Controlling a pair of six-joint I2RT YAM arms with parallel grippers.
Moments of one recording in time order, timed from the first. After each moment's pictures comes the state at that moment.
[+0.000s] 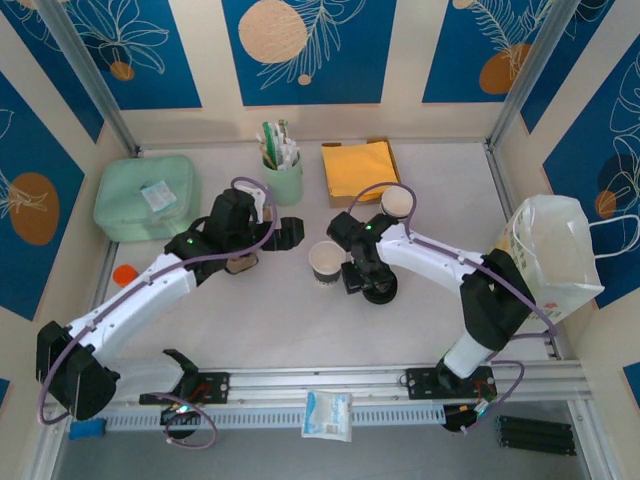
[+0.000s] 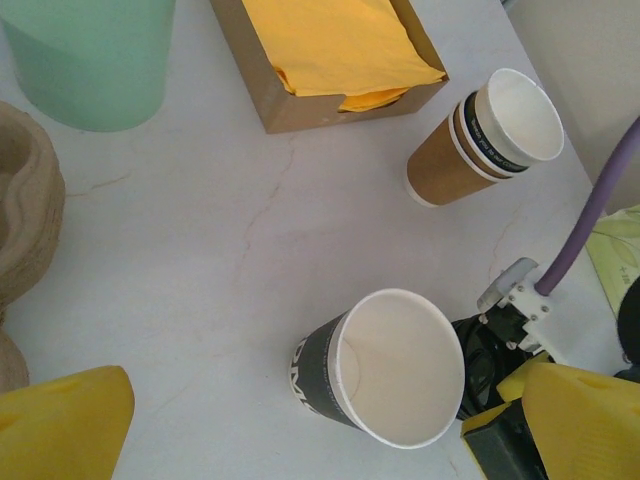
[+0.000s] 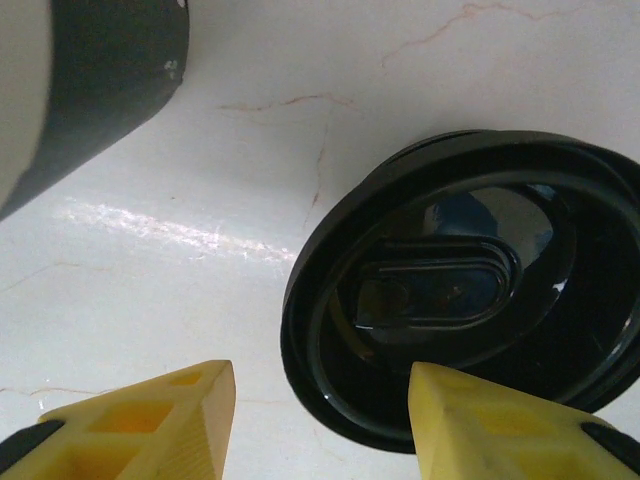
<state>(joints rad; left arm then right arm) -0.63 1.21 1.03 -0.45 0.08 -0.52 0.76 1.63 1.18 -1.09 0.06 0.49</state>
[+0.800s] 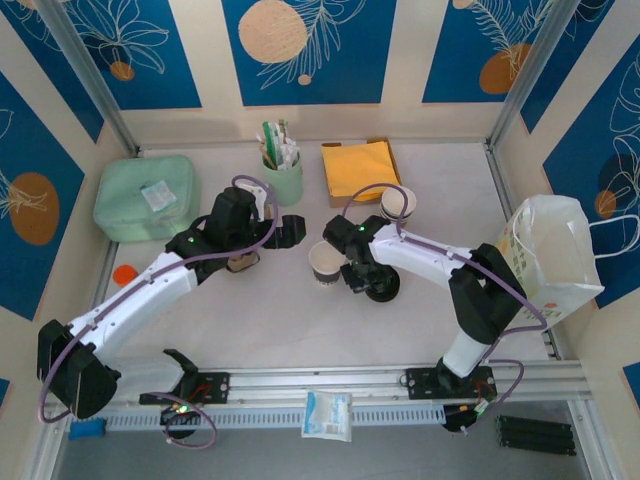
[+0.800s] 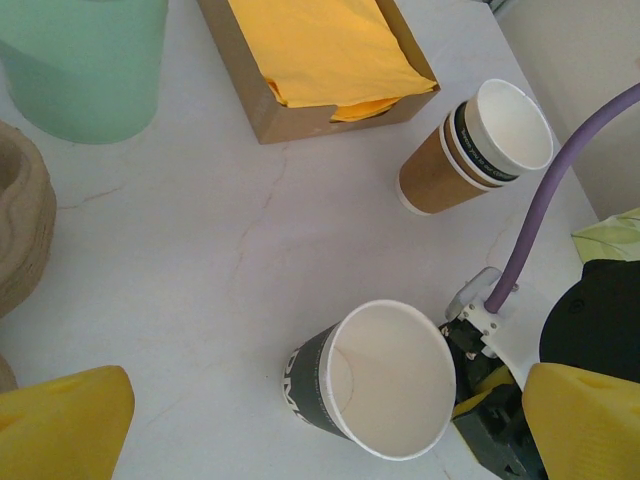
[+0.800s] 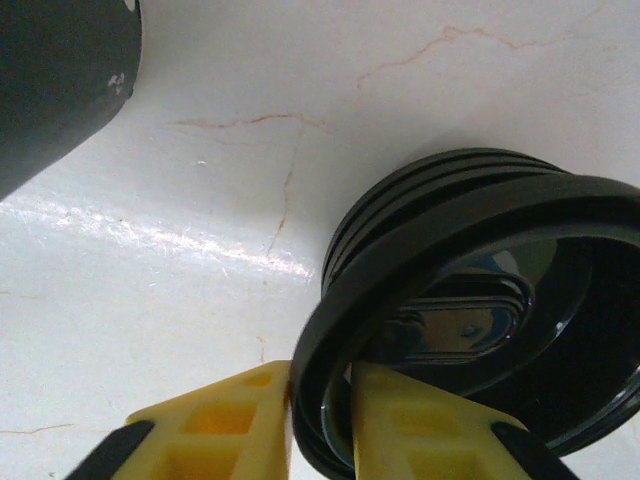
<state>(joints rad) -0.63 1.21 1.04 -0.44 0.08 -0.52 0.77 1.67 1.18 -1.08 0.13 0.45</state>
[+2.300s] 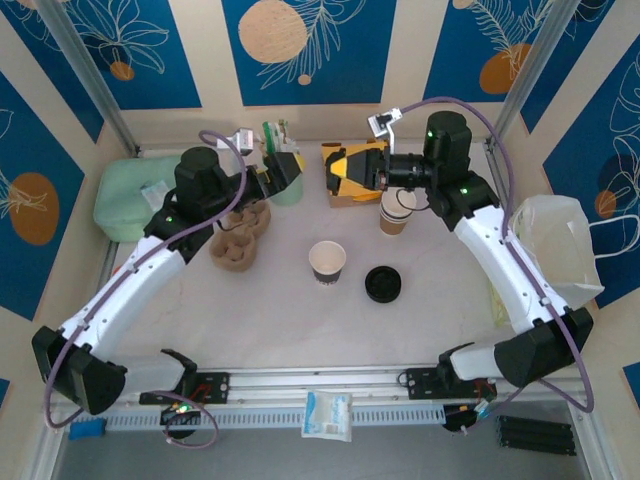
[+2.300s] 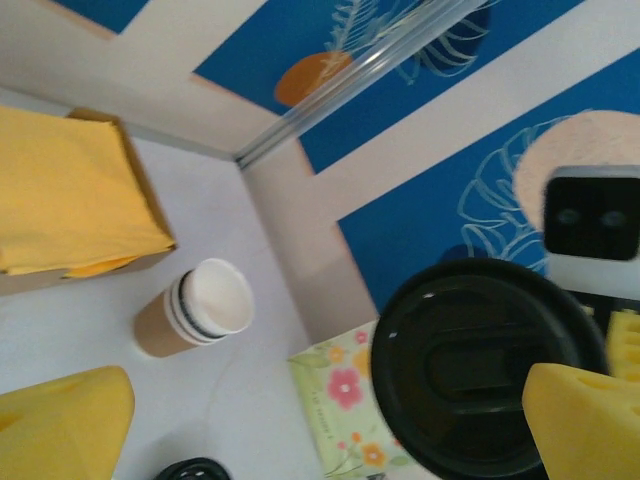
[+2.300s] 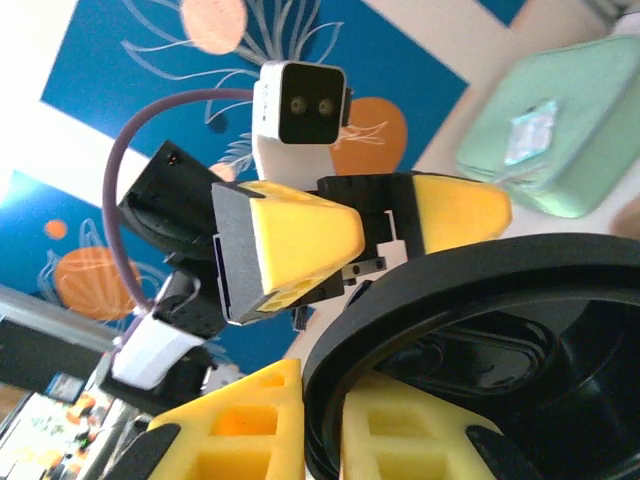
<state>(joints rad) -0.49 1.24 1.24 -0.12 0.45 -0.89 0.36 1.36 1.45 -0.23 -1.09 0.84</state>
